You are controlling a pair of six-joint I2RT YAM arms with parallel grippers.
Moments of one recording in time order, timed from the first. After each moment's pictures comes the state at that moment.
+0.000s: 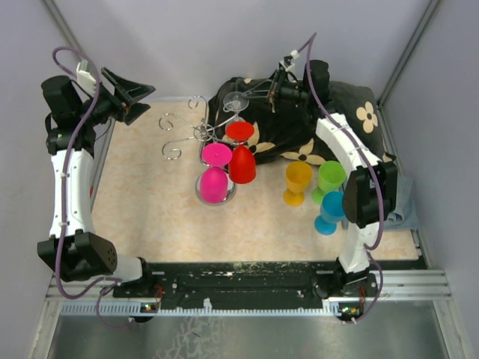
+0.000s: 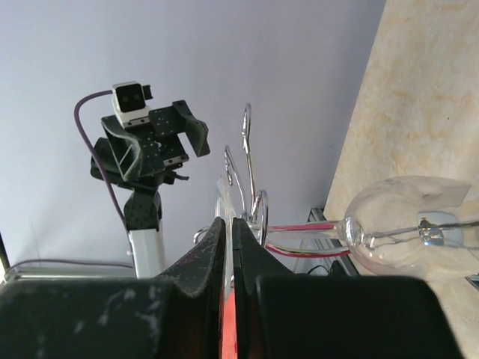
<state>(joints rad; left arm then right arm) 0.21 1.40 1.55 -0.32 0.84 -0.92 0.29 1.88 1.74 0.08 -0.93 1.33</state>
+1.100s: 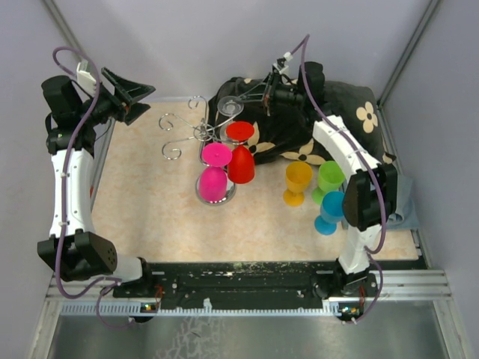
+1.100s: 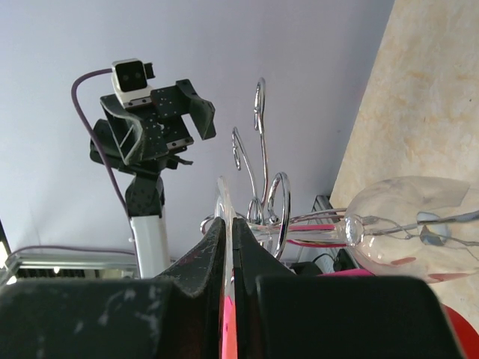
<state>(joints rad) 0.21 1.40 1.55 -0.32 0.84 -0.92 0.33 1.85 1.72 0.06 -0.94 1.33</state>
